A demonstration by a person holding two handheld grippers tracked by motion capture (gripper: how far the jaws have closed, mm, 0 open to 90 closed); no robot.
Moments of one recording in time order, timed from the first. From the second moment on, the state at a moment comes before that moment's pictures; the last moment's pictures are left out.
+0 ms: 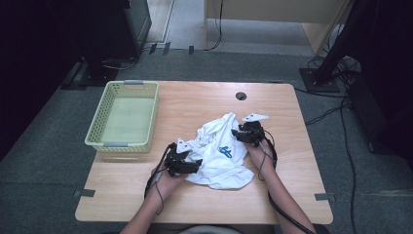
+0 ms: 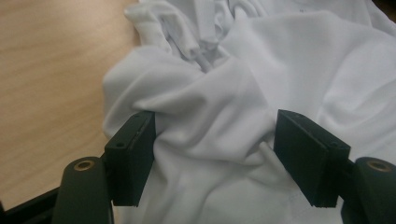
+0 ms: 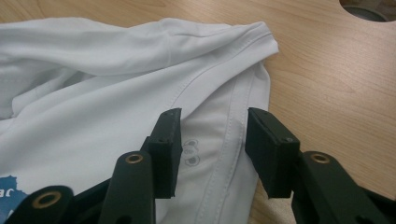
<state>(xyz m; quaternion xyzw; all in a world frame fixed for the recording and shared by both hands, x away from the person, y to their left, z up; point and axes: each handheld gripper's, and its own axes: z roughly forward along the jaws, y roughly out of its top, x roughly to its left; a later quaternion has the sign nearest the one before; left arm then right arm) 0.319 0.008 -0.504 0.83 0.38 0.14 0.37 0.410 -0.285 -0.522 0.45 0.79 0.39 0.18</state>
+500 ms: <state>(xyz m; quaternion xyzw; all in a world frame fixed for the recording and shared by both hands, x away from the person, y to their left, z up) 0.349 0.005 -0.488 0.83 0.38 0.14 0.38 0.400 -0.292 -0.517 0.45 0.79 0.39 0.17</state>
